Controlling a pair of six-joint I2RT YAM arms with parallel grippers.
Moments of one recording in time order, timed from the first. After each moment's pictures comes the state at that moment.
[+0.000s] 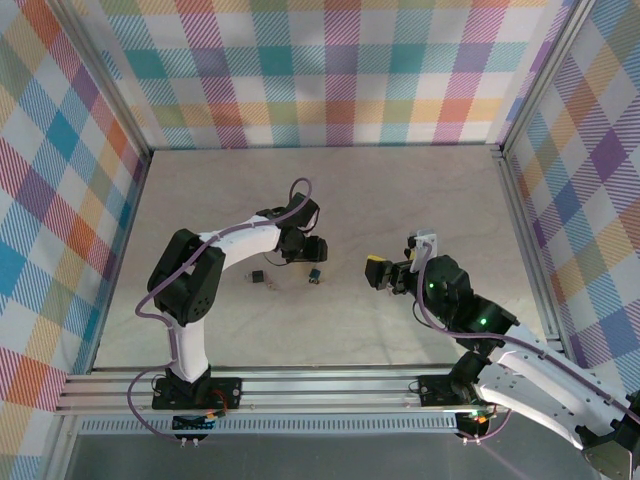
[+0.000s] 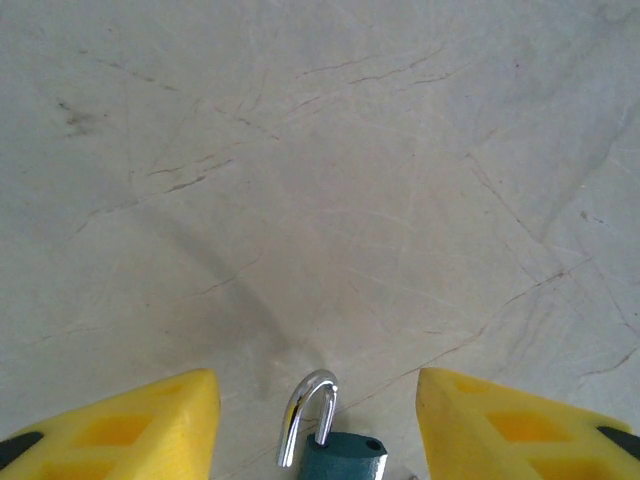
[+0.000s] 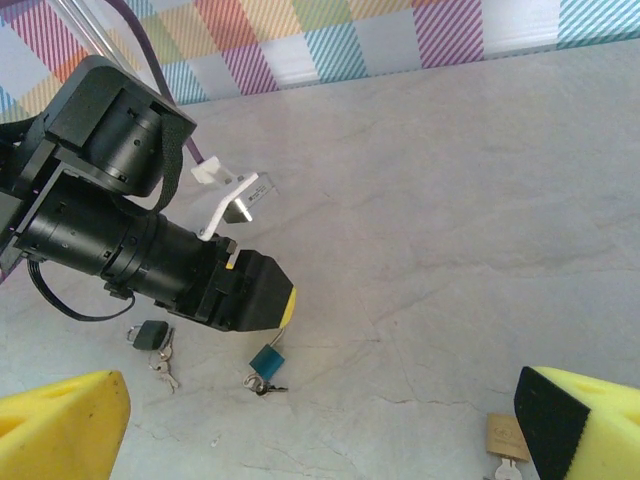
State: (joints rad) left arm -0.59 1.91 1.29 -0.55 0.14 -0.50; right arm 0.81 0.69 0.58 -0.26 0.26 0.46
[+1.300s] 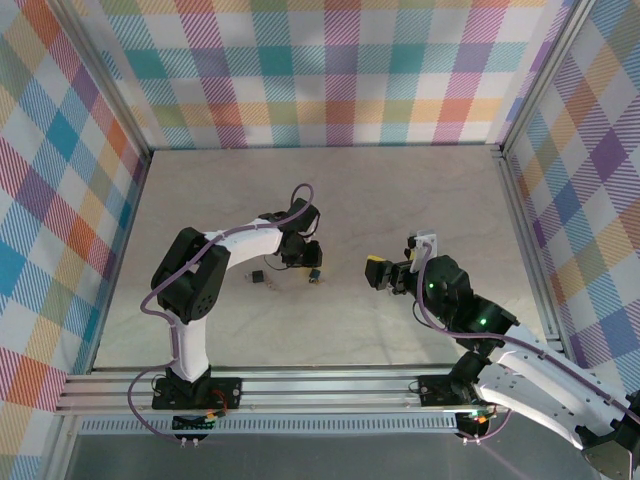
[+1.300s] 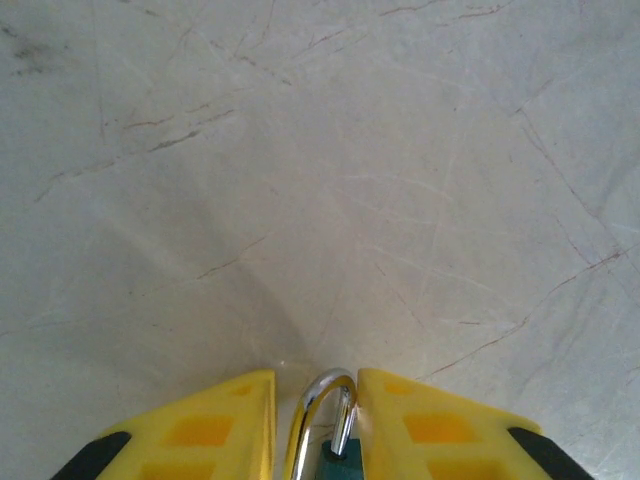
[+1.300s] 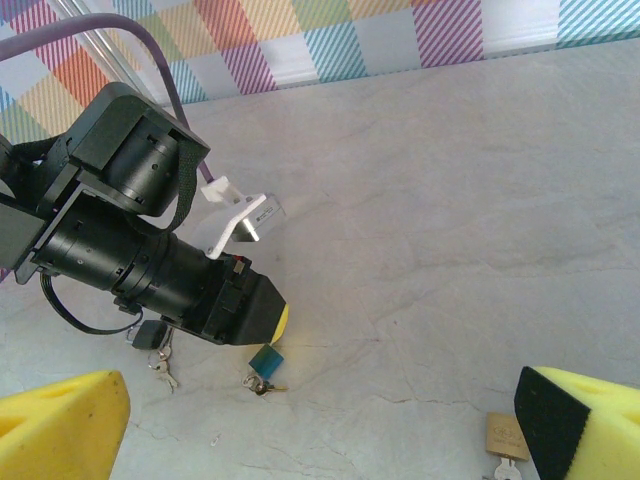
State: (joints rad) left arm -0.59 1.94 1.26 -0.53 0.16 -0.50; right arm 0.81 0.69 0.58 -0.26 0.26 0.46
